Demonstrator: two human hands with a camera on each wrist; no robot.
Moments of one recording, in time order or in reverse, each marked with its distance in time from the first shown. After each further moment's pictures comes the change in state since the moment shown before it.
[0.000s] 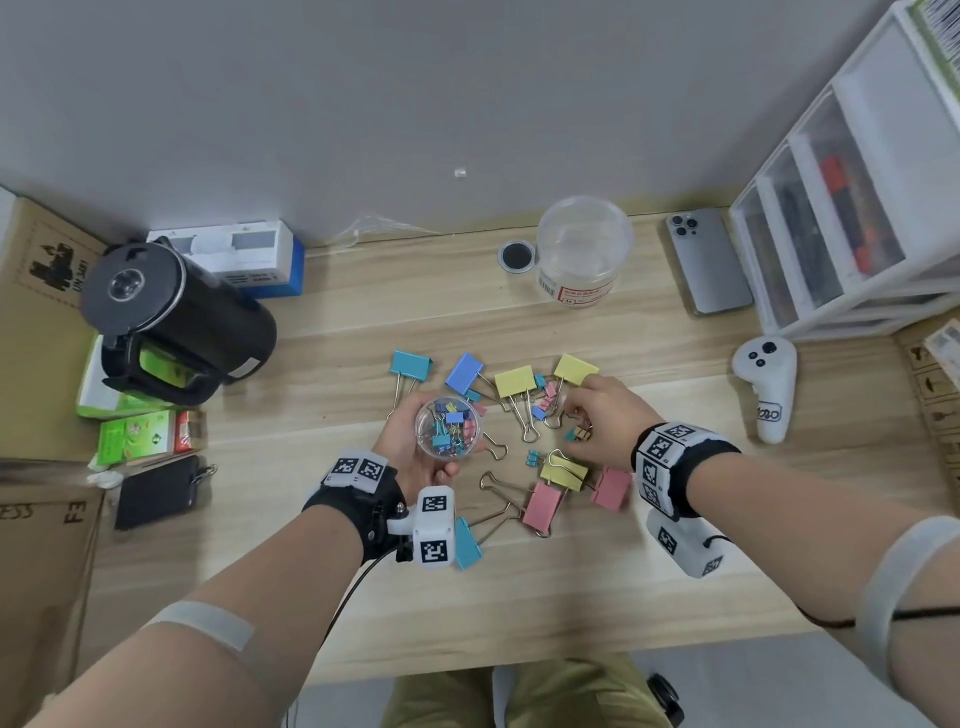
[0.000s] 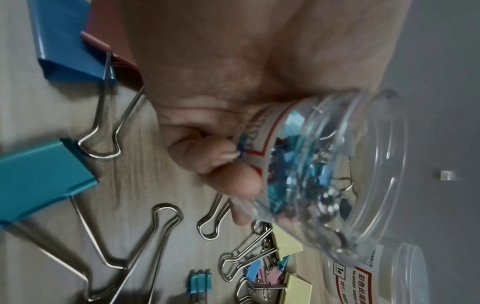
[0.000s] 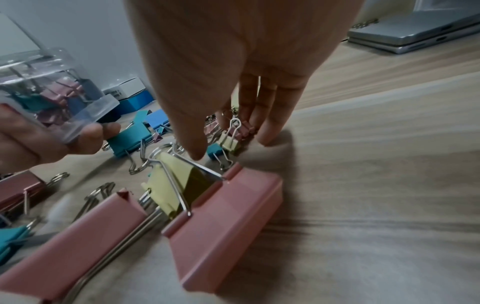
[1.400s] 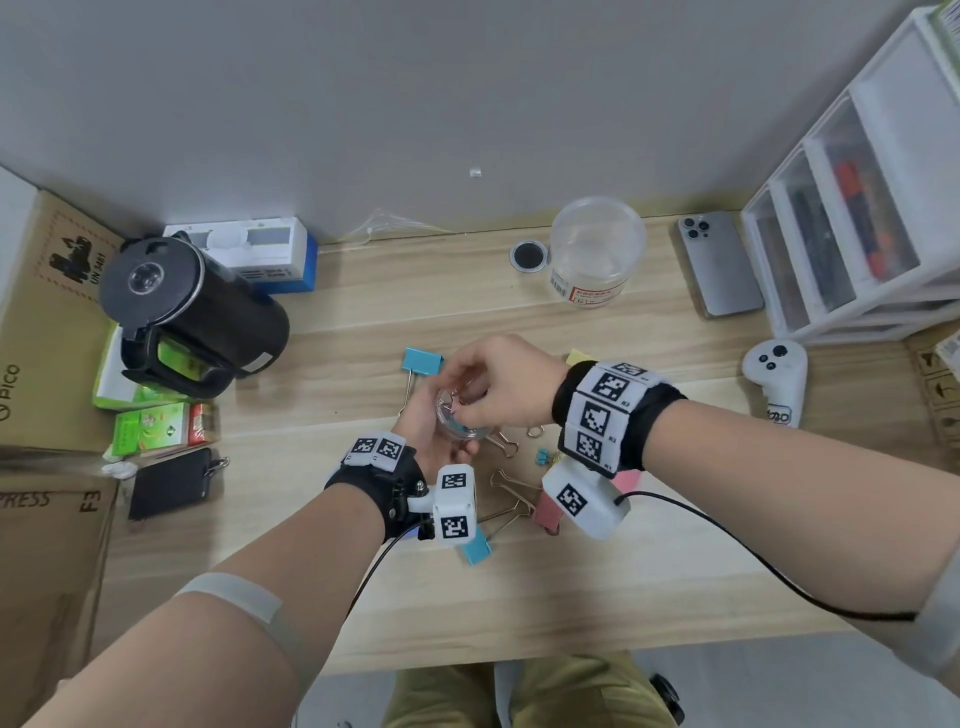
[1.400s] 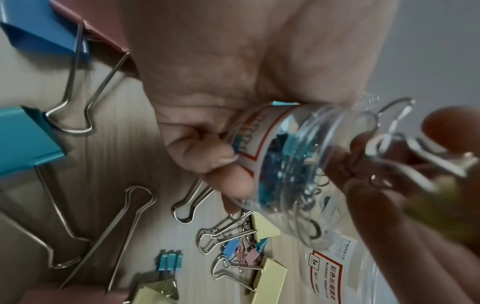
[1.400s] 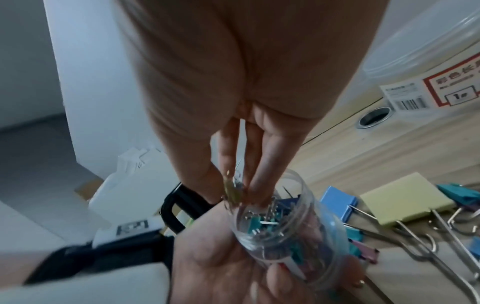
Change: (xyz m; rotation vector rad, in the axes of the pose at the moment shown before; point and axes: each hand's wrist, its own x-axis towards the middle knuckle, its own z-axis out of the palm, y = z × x) left_hand 0.014 0.010 0.004 -0.021 0.011 0.049; right_hand 0.022 -0.141 -0.064 0.506 -0.116 -0.219
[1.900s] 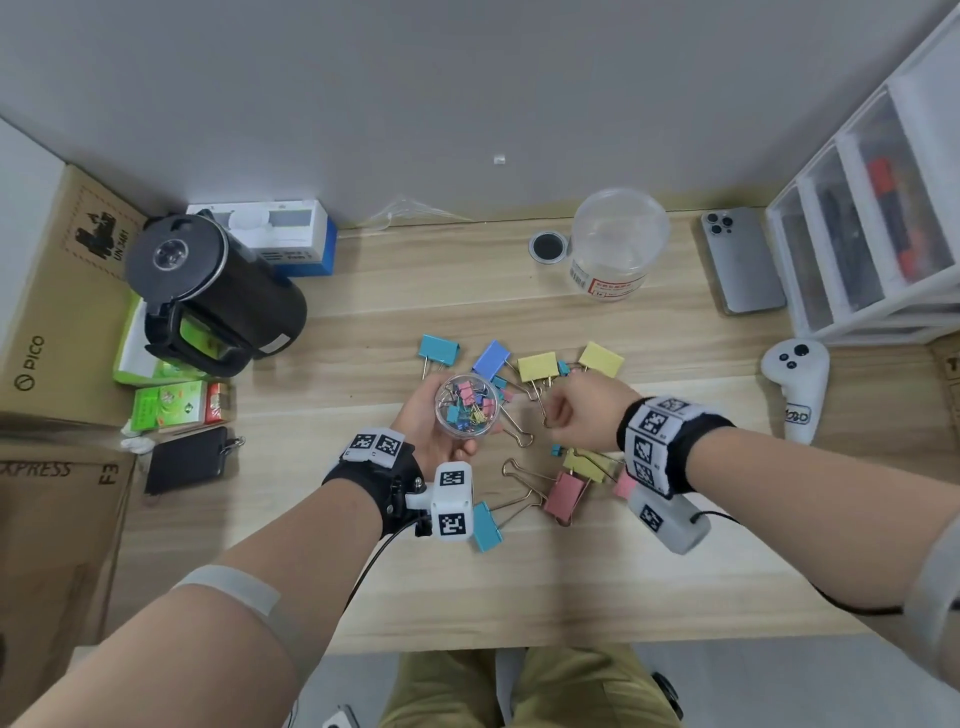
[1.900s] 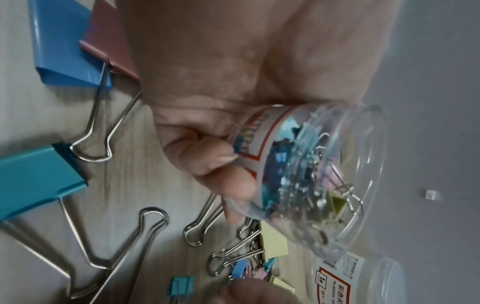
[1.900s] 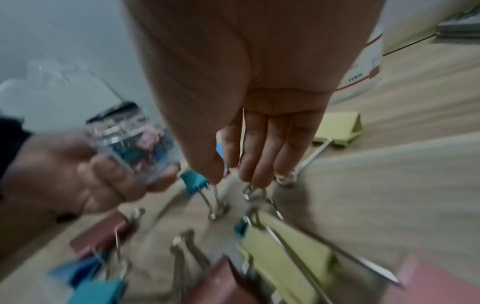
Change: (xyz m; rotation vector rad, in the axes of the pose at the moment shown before) left_hand -0.018 -0.004 -0.015 -0.020 -0.043 -0.044; right_hand -0.027 0.080 0.004 -0.430 -0.037 0.262
